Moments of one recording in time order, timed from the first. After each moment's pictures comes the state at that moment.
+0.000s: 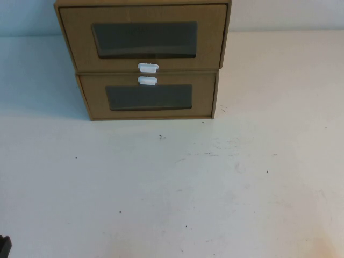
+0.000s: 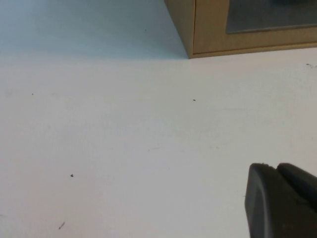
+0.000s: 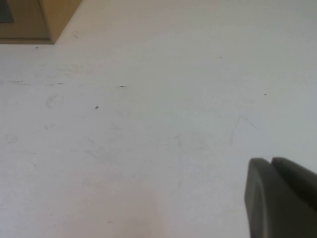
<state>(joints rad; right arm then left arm) 0.06 -0.01 0.02 0.12 0.41 -0.05 -0.13 -0.01 0.03 -0.09 0.37 0.12</state>
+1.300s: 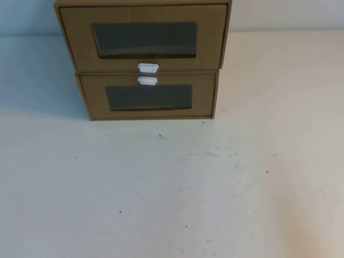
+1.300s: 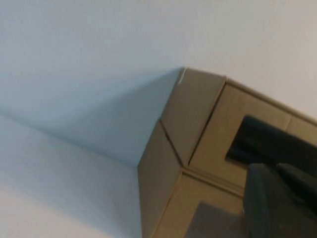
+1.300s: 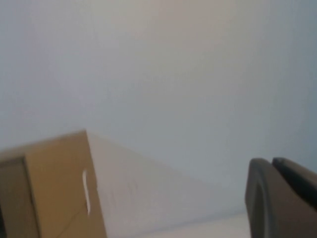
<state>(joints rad) 0.06 -0.01 0.02 0.30 -0.26 -0.05 -0.13 -0.01 0.03 -0.35 -0.12 -0.06</state>
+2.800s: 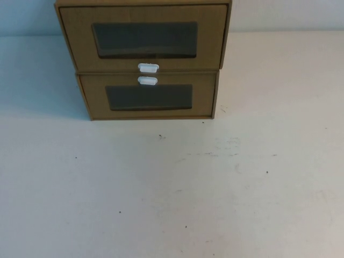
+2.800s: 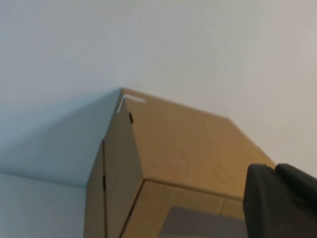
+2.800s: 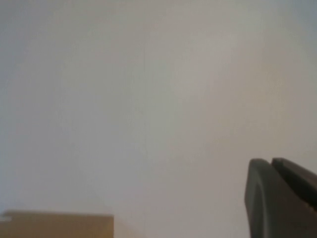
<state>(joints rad) 0.09 0.66 -1.07 0.03 0.10 0.01 -0.13 0.76 -0.93 -0.46 0.22 0.08</state>
